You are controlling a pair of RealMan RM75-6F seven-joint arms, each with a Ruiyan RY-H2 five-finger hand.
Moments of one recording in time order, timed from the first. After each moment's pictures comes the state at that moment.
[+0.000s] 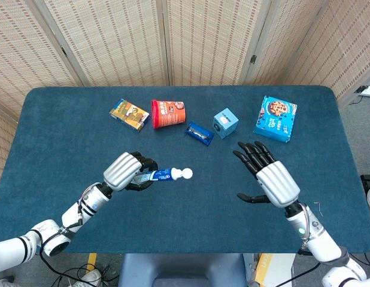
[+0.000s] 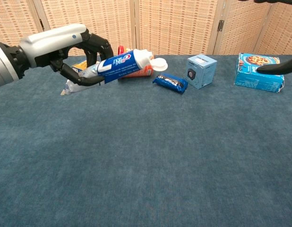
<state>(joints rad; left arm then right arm) -0.79 -1.43 -0.14 -1.39 1.65 1.11 -0.25 0.43 -1.18 0.18 -1.76 -1.67 1.24 -0.08</state>
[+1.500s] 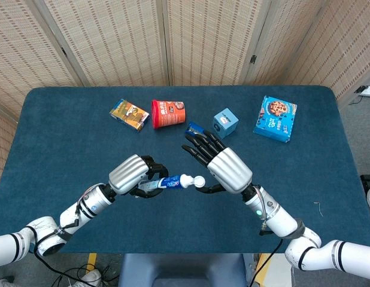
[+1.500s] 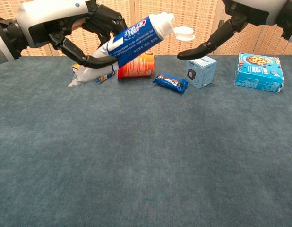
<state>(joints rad) -0.86 -1.32 -0.11 -1.55 1.69 1.13 -0.43 0.70 -1.33 0.23 -1.70 -1.62 1.14 -0.16</state>
